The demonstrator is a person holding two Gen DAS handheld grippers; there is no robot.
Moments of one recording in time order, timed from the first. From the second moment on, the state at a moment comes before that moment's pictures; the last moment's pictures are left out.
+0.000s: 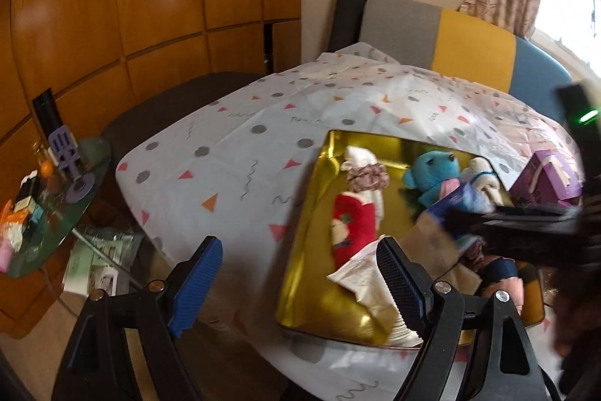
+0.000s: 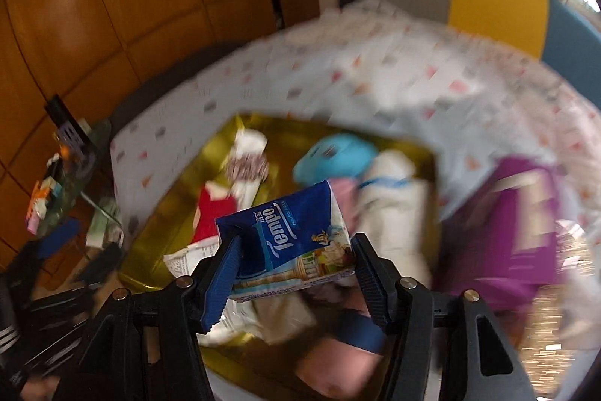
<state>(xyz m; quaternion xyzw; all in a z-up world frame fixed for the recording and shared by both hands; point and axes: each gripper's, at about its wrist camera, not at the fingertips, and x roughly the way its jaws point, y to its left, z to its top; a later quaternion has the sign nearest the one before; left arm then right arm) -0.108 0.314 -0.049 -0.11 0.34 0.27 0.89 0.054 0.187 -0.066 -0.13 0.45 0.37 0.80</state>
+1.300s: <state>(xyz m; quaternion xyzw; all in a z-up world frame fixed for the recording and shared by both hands) -0.077 0.233 -0.019 -0.06 0.31 0.20 0.93 0.019 0.063 -0.019 -0.09 0.31 0.17 0.93</state>
